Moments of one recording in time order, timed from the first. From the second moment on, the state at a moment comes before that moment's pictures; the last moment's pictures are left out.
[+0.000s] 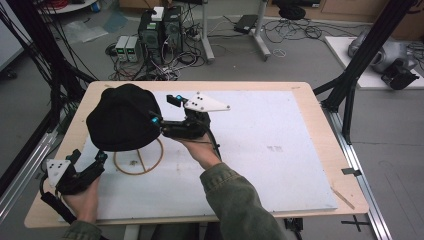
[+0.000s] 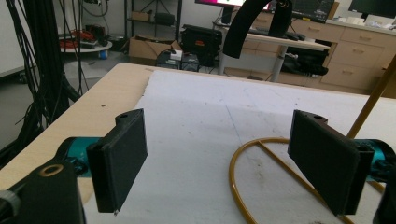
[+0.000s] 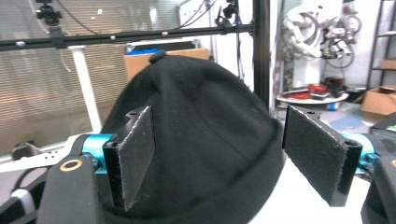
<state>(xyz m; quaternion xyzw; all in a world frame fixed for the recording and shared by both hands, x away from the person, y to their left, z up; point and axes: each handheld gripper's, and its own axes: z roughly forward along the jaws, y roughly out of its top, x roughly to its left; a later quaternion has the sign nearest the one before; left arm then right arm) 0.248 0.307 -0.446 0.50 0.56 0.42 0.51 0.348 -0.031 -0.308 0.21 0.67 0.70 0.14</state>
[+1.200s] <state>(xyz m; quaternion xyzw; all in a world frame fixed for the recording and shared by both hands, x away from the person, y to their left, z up) 0.247 0.303 -0.446 0.51 0.55 0.43 0.50 0.332 -0.140 -0.353 0.28 0.68 0.65 0.20</state>
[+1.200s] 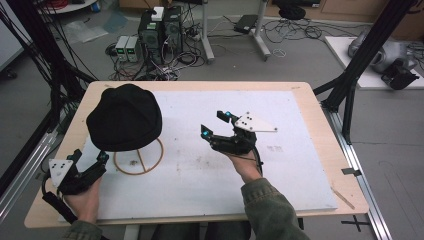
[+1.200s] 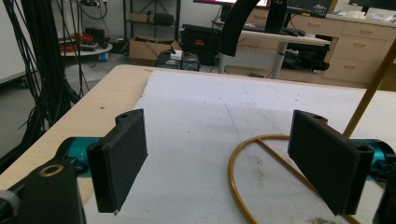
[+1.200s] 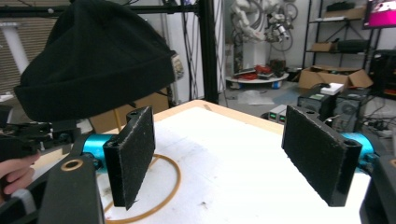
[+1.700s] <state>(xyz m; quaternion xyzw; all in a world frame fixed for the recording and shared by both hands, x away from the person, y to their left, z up) 0.247 0.301 -0.447 0.51 0.55 0.43 0.50 0.324 -0.185 -0.372 0.32 0.66 0.65 0.22</state>
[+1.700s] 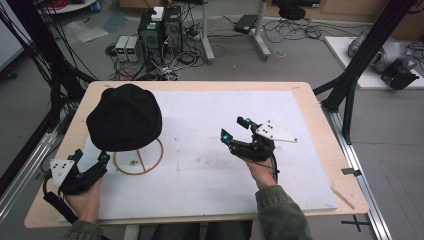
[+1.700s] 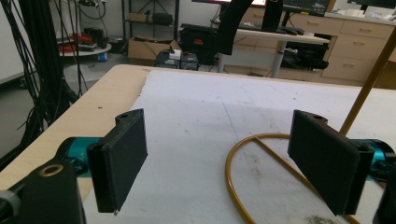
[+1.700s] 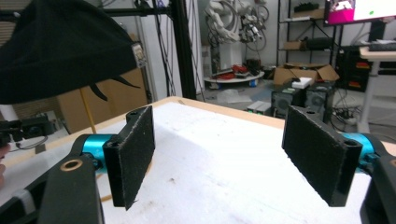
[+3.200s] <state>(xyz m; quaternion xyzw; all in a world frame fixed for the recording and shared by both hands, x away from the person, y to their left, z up) 0.248 0.300 -0.447 0.51 0.55 0.42 0.51 0.293 -0.278 -0.429 0.44 0.60 0.55 0.37</state>
